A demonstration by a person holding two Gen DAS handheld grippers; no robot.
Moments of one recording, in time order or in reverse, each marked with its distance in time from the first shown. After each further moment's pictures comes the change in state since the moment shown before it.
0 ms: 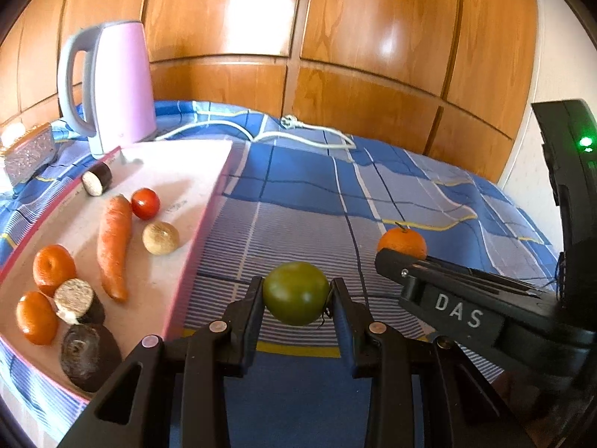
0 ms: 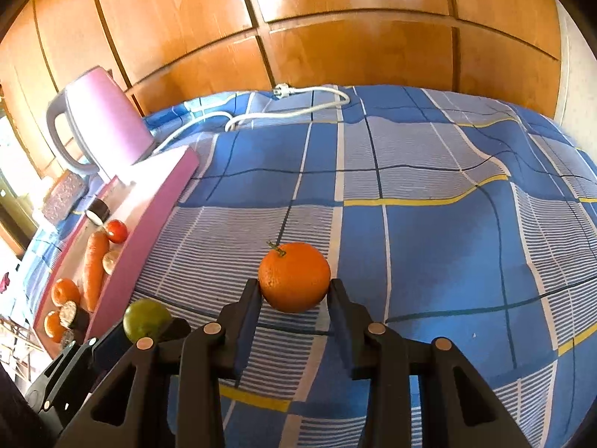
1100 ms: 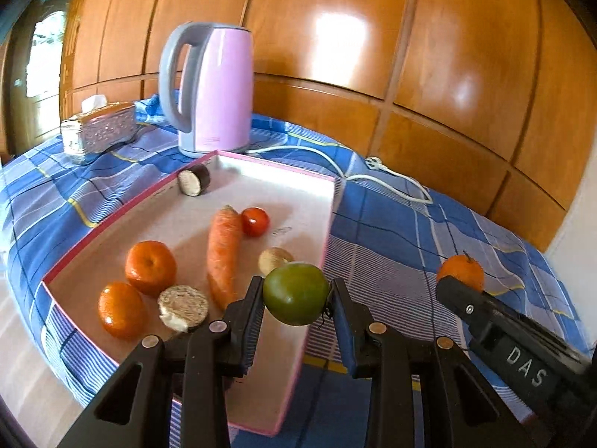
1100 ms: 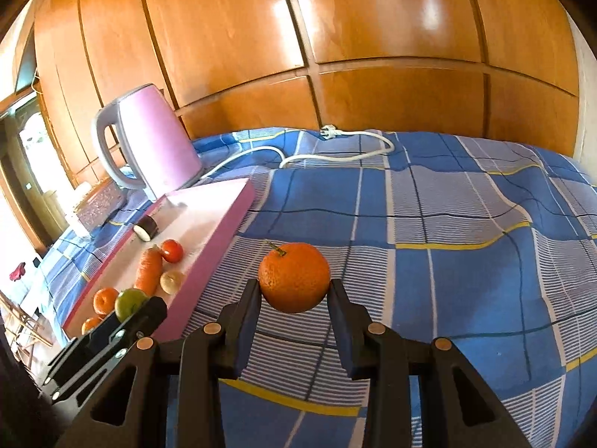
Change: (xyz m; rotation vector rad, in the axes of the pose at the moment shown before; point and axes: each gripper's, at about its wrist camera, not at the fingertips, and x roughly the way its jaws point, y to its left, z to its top) left arm -0.027 0.057 0.006 -0.224 -0.105 0.207; right arm -0.019 0.043 0.002 -0.091 -0.124 0.099
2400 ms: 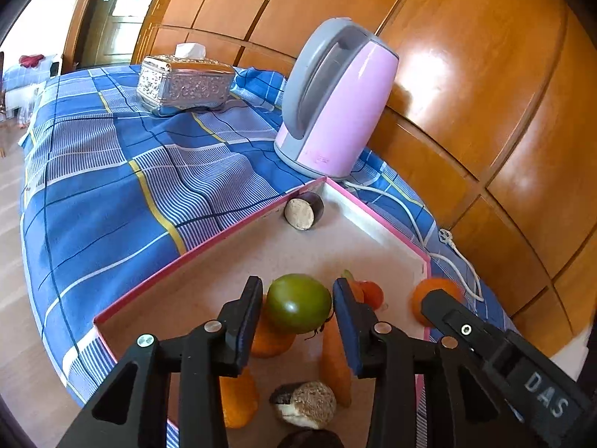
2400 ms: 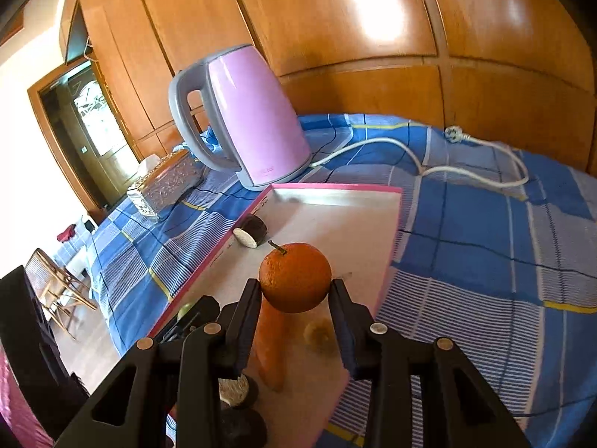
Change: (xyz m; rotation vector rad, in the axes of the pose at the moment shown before) left arm 0.024 0.104 0.039 -0.385 -0.014 0.096; right arm 0.059 0.114 0.041 -0.094 0.116 0.257
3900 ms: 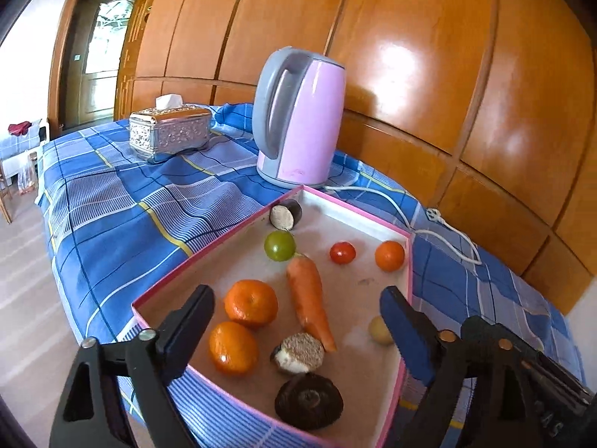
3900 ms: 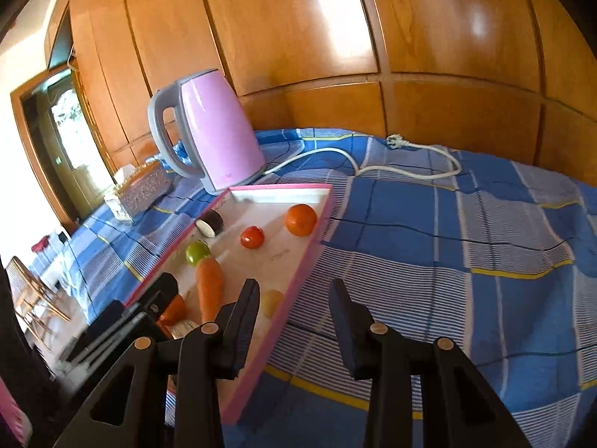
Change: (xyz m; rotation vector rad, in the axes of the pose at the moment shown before) left arm -0.051 -0.028 -0.031 0.218 -0.088 0.030; right arm -0.069 -0.022 -0.042 -0.033 -0.084 -0.176
